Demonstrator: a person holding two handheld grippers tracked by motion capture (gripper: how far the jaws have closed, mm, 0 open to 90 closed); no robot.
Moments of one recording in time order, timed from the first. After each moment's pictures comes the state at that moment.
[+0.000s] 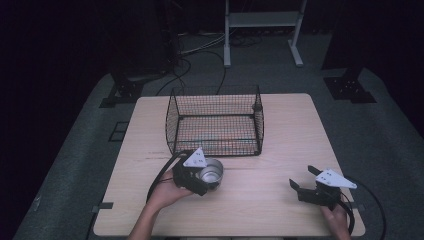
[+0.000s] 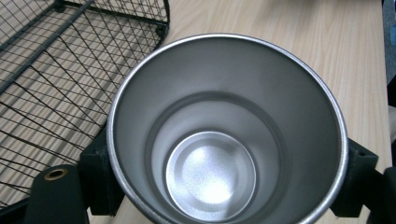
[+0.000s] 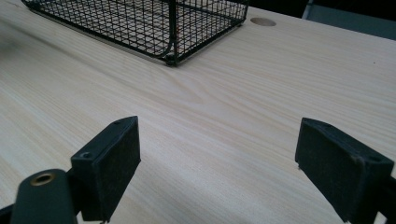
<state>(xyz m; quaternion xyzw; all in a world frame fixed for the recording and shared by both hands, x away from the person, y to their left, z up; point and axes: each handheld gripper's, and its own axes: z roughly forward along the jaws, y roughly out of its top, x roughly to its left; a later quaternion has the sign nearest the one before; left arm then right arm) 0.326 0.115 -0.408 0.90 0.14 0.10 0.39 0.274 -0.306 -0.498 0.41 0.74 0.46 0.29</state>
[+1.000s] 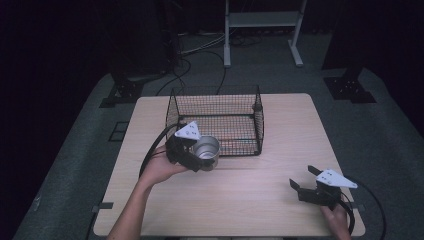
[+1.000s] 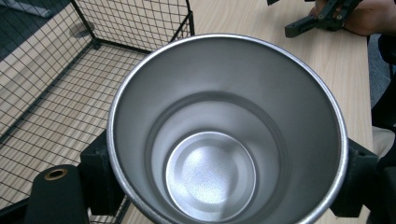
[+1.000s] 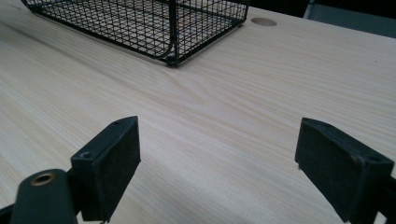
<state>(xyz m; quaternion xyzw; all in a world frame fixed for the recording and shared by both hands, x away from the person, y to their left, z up) 0.362 0.124 -0.344 0.90 0.14 0.09 0.40 0.275 -0.308 -0.498 0.41 0.74 0.46 0.28</state>
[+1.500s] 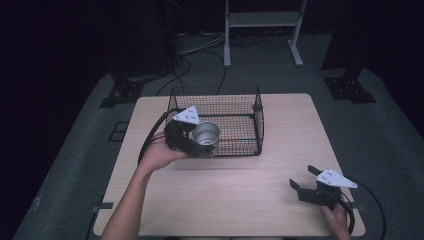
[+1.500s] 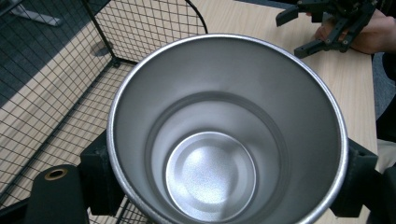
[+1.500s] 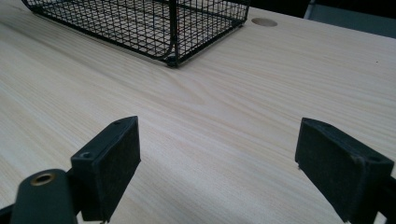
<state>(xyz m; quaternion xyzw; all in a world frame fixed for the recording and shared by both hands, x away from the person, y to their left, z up) 0.381 0.123 -0.314 0.90 0.14 0.09 0.41 0.275 -0.308 -0.498 0.41 0.74 0.46 0.28</state>
